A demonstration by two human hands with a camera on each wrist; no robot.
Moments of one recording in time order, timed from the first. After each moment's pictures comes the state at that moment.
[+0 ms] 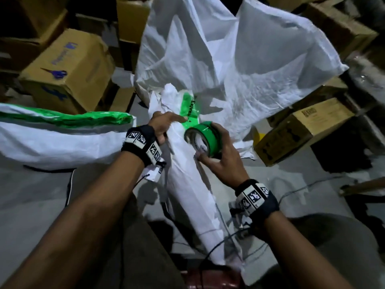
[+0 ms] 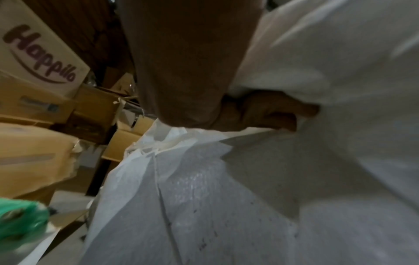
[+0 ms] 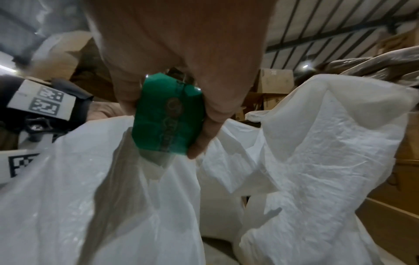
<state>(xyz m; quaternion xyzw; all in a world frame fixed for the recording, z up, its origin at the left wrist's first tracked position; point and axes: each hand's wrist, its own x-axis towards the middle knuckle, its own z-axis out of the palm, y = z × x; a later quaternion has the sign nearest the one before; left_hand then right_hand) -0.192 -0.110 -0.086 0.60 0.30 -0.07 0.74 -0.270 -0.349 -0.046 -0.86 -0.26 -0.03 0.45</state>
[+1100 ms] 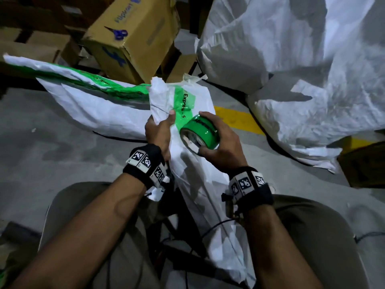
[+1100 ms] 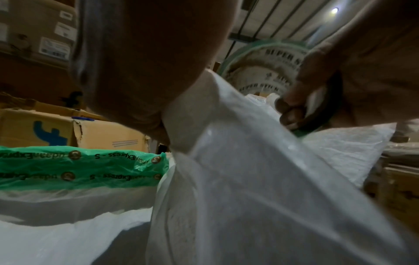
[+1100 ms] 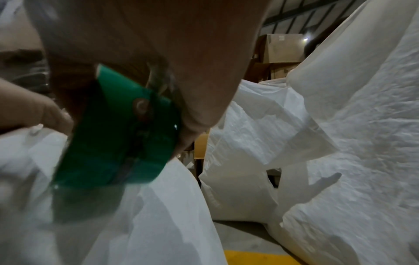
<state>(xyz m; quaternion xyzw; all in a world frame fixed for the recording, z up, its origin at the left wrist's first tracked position) -0.258 -0.007 -0.170 0.49 0.48 0.23 0.69 -0.201 -0.184 -0.156 -0.80 -0.34 0.12 0.47</state>
